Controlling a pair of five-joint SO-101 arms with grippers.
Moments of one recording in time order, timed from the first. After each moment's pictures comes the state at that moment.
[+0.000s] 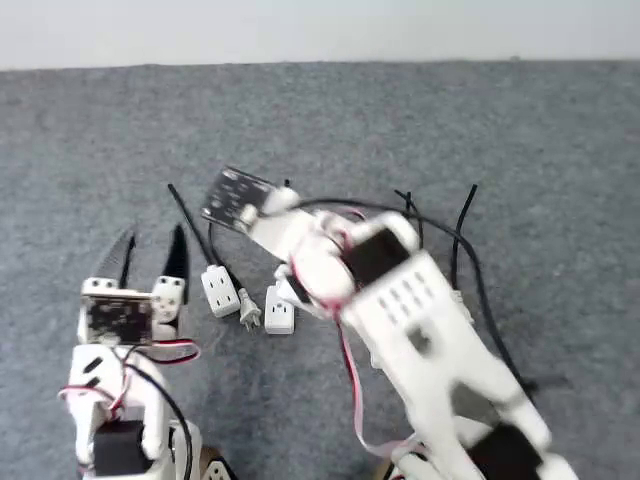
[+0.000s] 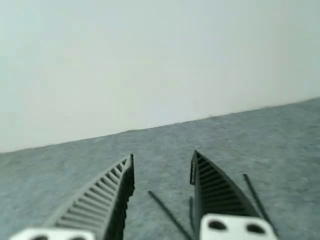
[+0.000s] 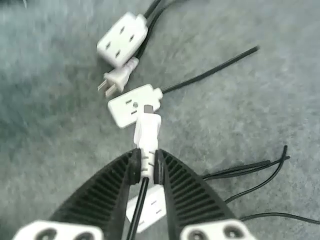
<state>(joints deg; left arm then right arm) -8.9 -103.3 81.5 43.0 -5.9 -39.6 -15.8 2.7 88.6 29.8</state>
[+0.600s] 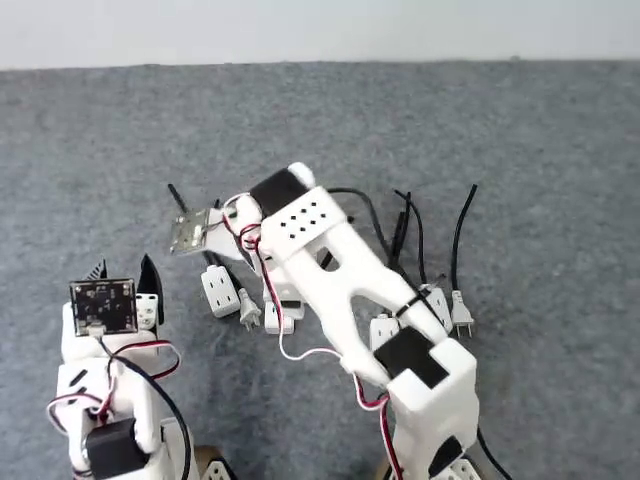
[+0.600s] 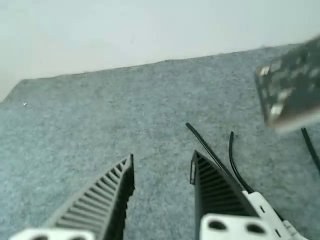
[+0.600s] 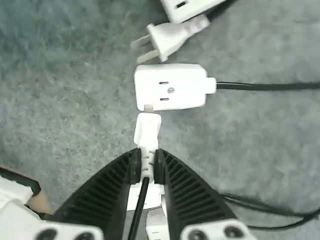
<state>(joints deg) -20.4 -103.3 82.2 56.3 -9.0 -41.3 20.3 -20.0 100.5 50.7</state>
